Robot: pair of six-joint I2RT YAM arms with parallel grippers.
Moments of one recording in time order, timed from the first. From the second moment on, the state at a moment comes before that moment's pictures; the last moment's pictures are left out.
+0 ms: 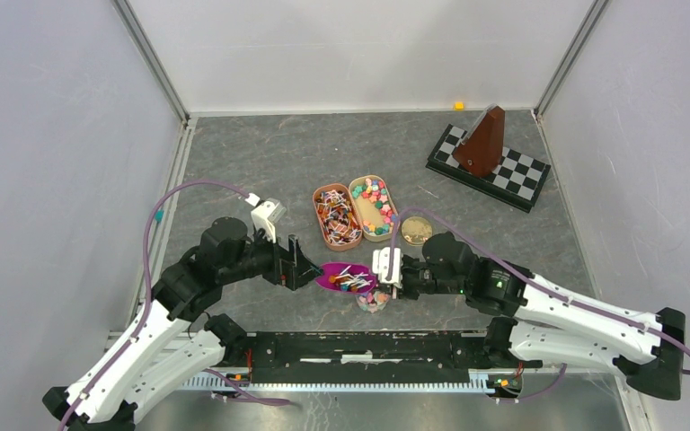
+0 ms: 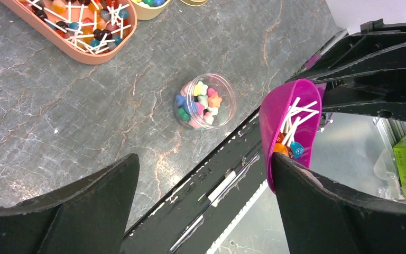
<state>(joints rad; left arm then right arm) -0.65 0.63 0.78 -0.68 0.30 -0.46 1.11 0.87 0.74 -0.35 -0.22 -0.37</state>
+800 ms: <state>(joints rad) -0.65 0.63 0.78 -0.63 0.38 -0.46 1.11 0.68 0.70 -0.31 -0.29 -0.21</state>
